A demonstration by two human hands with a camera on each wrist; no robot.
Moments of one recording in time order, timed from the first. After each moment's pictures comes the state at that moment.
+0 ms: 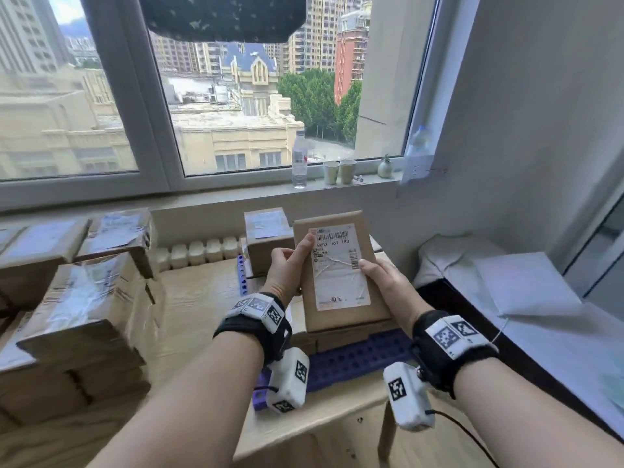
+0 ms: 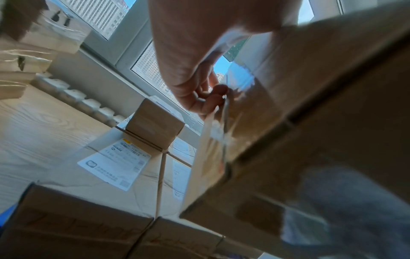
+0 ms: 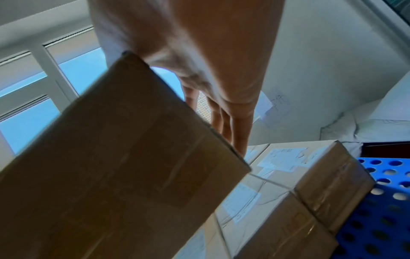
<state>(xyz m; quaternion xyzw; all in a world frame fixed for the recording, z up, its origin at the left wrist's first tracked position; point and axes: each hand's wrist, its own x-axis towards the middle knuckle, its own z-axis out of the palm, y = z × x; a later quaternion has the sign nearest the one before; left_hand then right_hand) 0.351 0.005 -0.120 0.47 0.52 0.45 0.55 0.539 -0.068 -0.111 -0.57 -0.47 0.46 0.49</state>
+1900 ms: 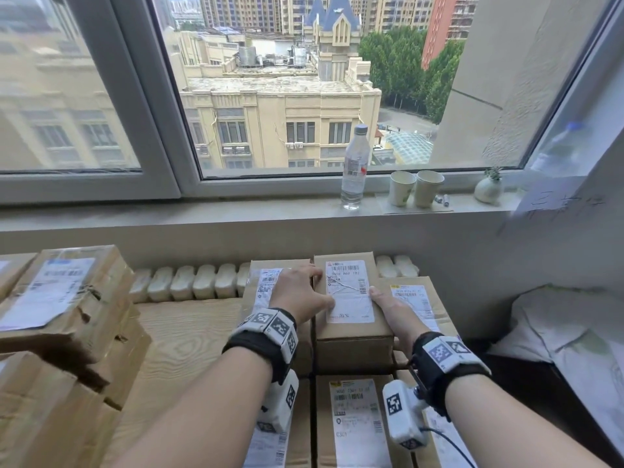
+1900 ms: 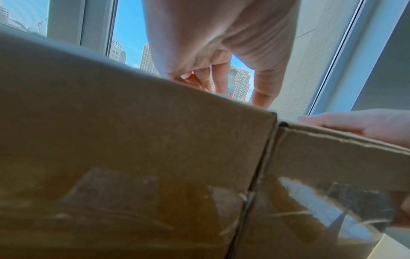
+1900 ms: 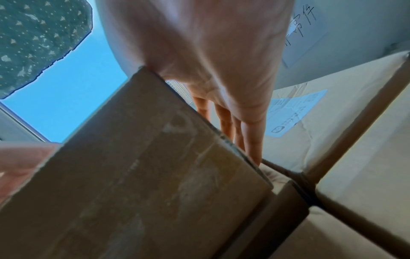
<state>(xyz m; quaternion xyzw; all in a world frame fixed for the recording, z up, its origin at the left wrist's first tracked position) 0.367 0.286 -0.149 0.65 0.69 0.22 0.24 0.560 0.293 -0.195 -0.65 -0.41 0.57 0.30</state>
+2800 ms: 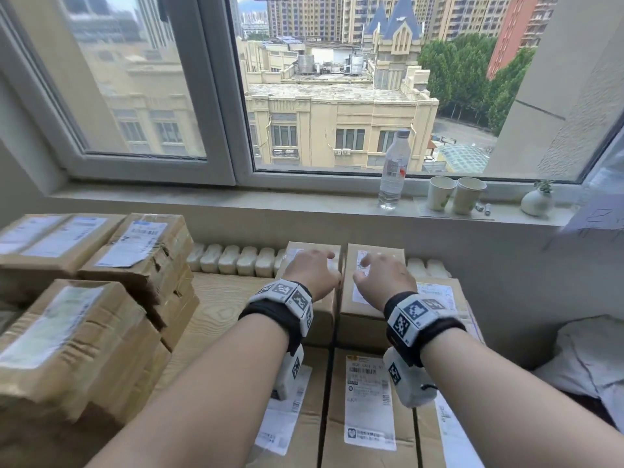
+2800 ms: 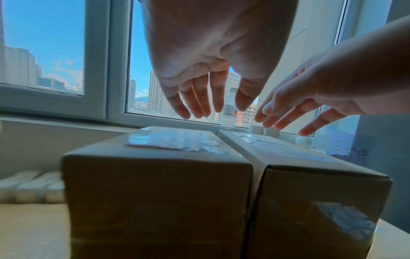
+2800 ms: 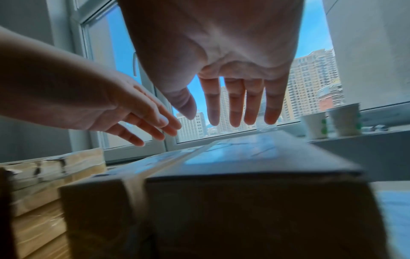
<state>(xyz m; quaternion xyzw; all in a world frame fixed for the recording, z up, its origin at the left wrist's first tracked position) 0.357 0.245 -0.120 0.61 0.74 0.19 0.19 0.501 0.267 -0.121 -0.63 -0.75 0.16 0.13</state>
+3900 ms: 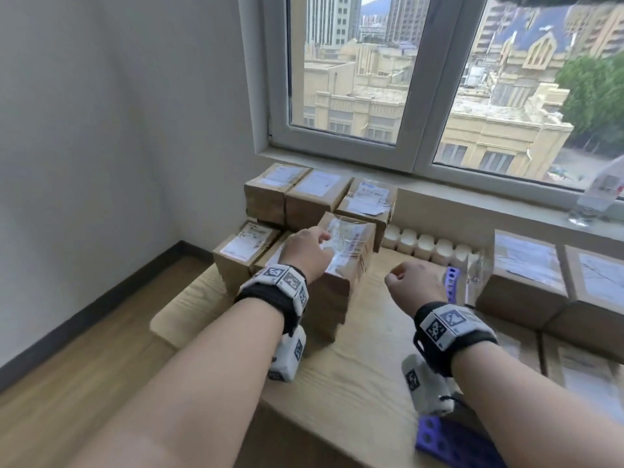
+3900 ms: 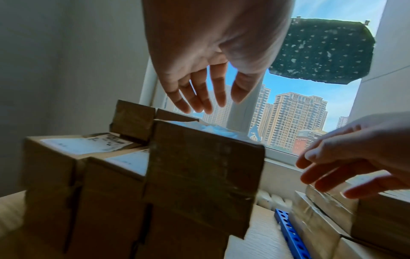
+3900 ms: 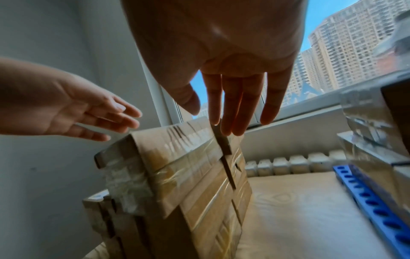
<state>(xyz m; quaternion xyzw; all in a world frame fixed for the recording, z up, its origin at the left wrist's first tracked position) 0.033 -0.045 -0.109 0.45 0.82 0.31 0.15 0.214 0.037 -0.131 -0.56 -0.79 0.22 0.11</state>
